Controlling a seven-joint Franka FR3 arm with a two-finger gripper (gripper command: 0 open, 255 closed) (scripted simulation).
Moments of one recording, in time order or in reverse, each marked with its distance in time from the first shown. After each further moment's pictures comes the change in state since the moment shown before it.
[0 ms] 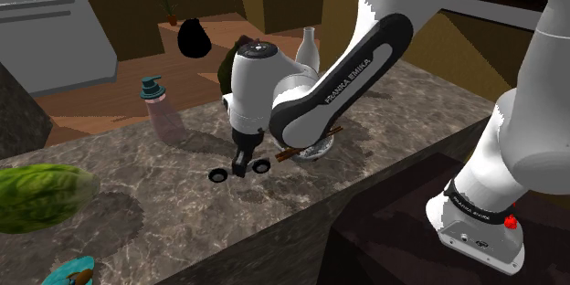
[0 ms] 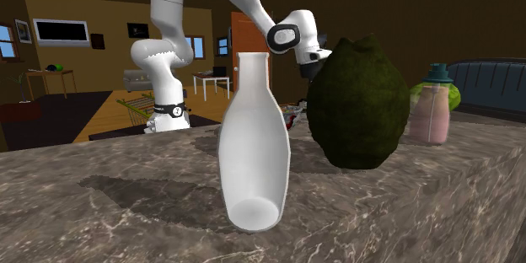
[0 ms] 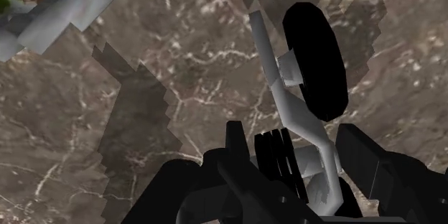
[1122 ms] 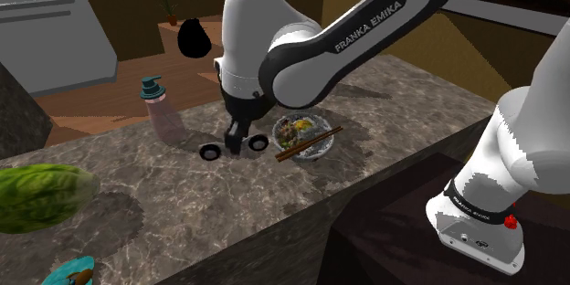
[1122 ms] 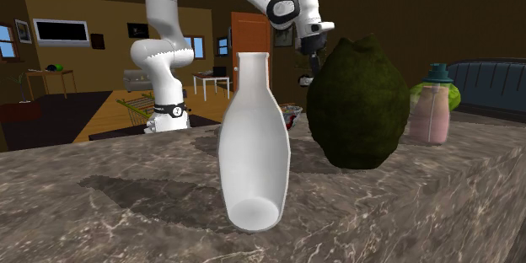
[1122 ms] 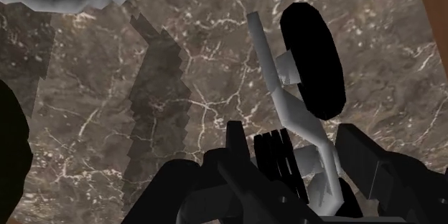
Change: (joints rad) arm -0.025 -0.157 0.034 0.067 0.125 -0.209 -0.091
